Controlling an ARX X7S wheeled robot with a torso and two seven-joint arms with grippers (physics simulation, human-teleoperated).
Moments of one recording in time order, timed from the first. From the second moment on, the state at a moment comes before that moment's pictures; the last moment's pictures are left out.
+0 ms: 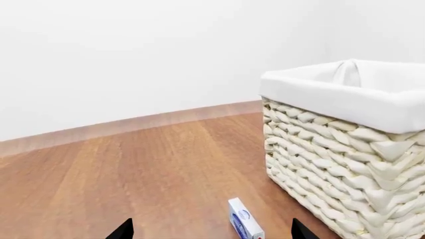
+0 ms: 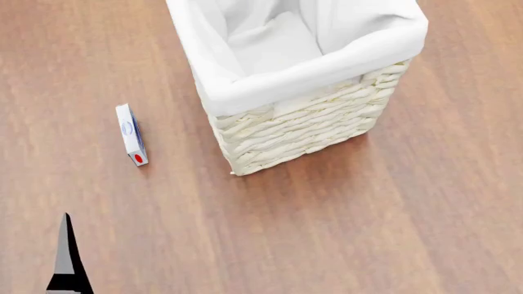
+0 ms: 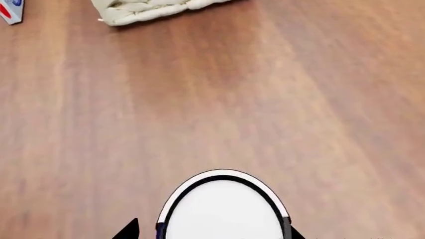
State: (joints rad) left arm 0.02 -0.40 0.30 0.49 -0.14 0.03 -0.47; right arm -0.23 0.50 -0.28 -0.67 0.57 0.50 0.54
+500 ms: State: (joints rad) left arm 0.01 -0.41 0.31 0.48 -0.14 0.03 -0.48; right arm -0.23 0.50 -0.31 -0.62 0.56 0.46 0.54
